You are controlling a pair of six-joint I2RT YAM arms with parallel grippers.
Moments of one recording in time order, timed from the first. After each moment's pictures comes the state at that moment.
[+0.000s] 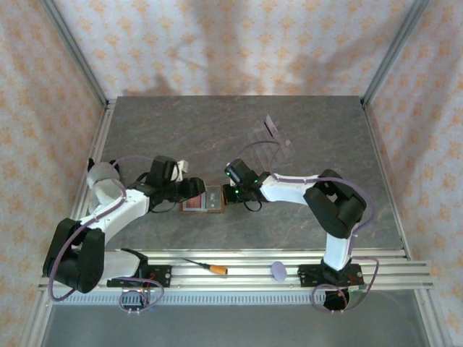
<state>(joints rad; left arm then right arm) -0.26 1.26 0.63 -0.28 0.44 -0.66 0.83 1.83 1.04 -0.20 -0.14 0.58</state>
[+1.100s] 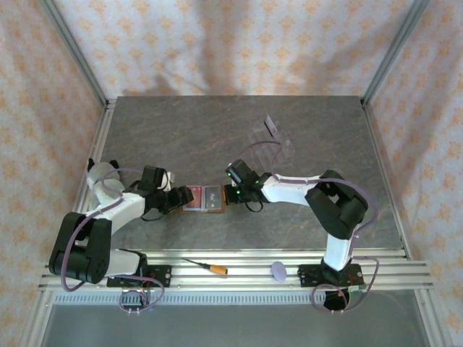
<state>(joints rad) -0.14 1.33 0.51 -0.25 0.41 -0.60 0.83 1.82 1.02 -0.21 -0.11 0.58</state>
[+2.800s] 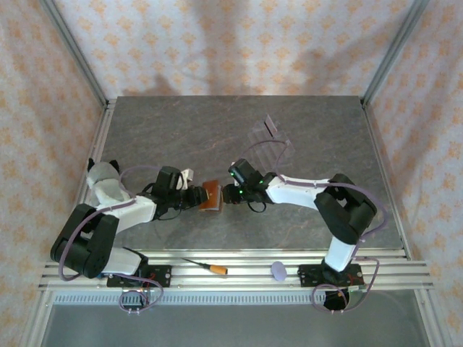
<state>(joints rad) -0.33 1.38 0.48 0.06 0.46 -0.71 0.83 1.74 1.00 -0.25 -0.10 0.60</state>
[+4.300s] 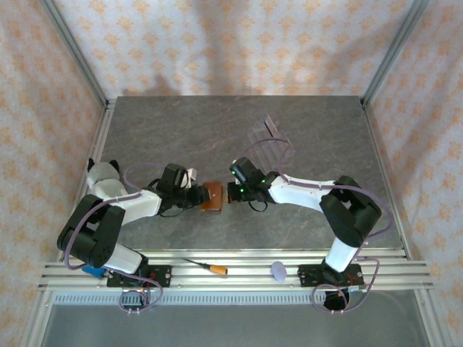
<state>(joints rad) -0.35 1.47 0.54 0.01 0.44 -0.73 0.82 1.71 1.00 -0.26 -0.11 0.63</state>
